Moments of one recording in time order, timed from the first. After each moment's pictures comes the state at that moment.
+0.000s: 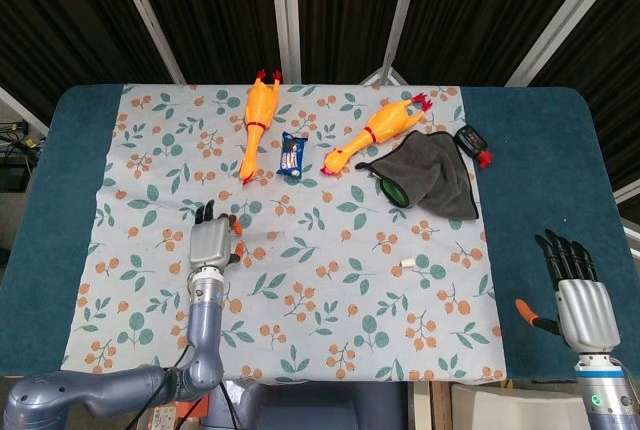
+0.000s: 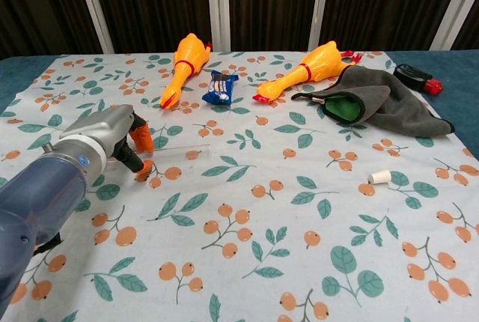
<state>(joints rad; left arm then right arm) -0.71 -1.99 -0.37 -1.35 0.67 1.30 0.75 0.09 -1.17 0.06 -1.63 -1.51 1.49 0.04</state>
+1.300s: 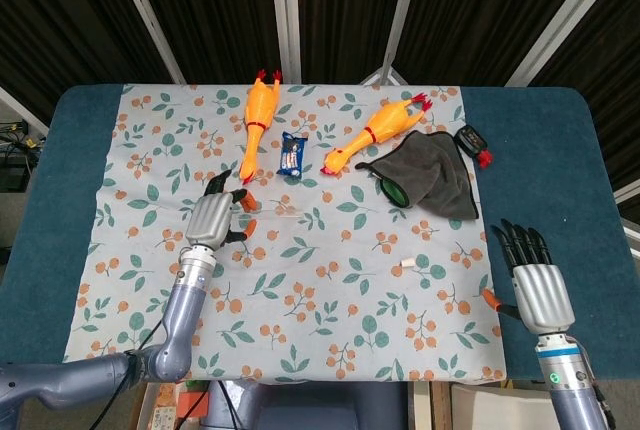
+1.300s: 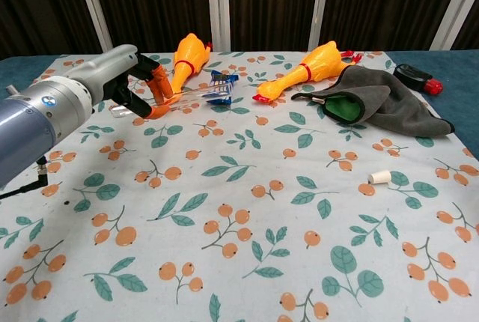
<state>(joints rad) -0.70 -1.77 -0.38 -1.46 0.92 1.13 0.38 0.18 -1.28 0.10 -1.65 -1.48 1.38 -0.15</state>
